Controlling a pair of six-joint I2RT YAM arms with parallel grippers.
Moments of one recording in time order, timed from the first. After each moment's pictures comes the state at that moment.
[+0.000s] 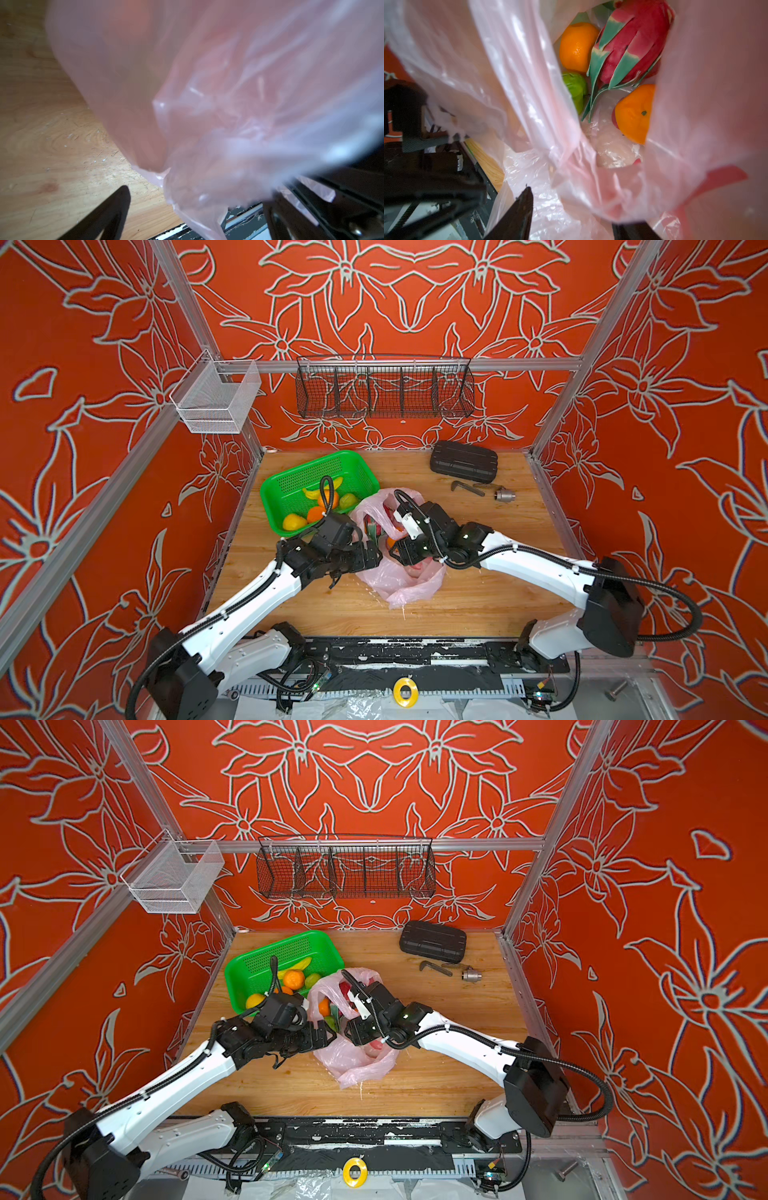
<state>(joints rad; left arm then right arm) -0.59 1.09 0.85 -0.72 0.18 -0.81 0.87 1.49 1.08 -0.43 -0.14 0.42</state>
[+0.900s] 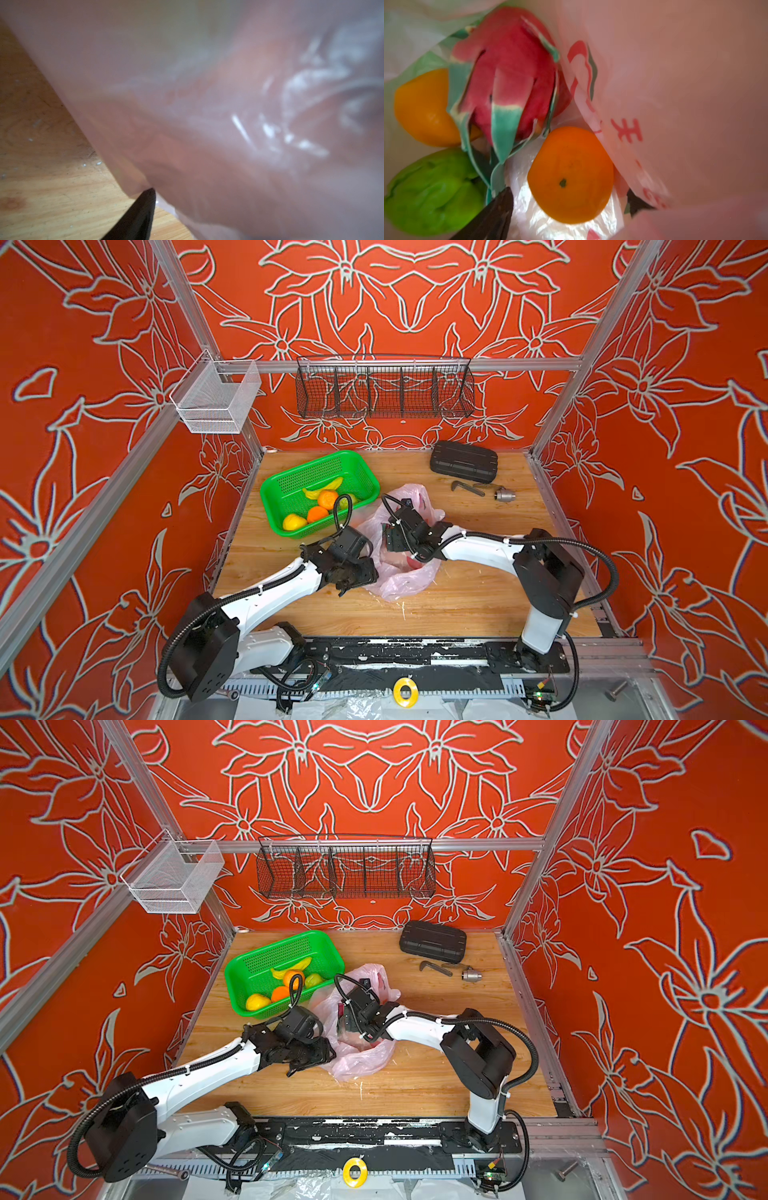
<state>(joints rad) -0.62 1.21 0.69 -0.59 0.19 -0.86 0.87 1.81 1.16 -0.31 0.30 0.67</state>
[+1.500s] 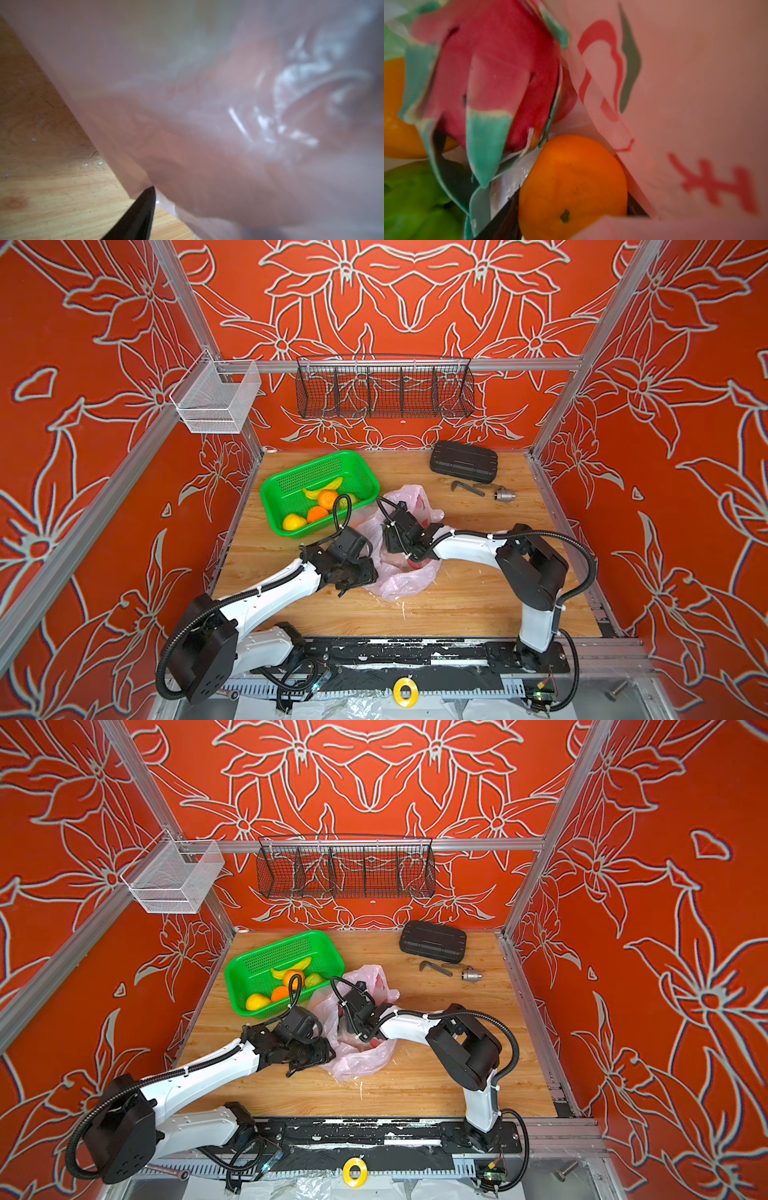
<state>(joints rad) -0.62 1.20 0.69 -0.59 0.18 -0.86 0.87 1.89 1.18 -0.26 0.29 0.62</state>
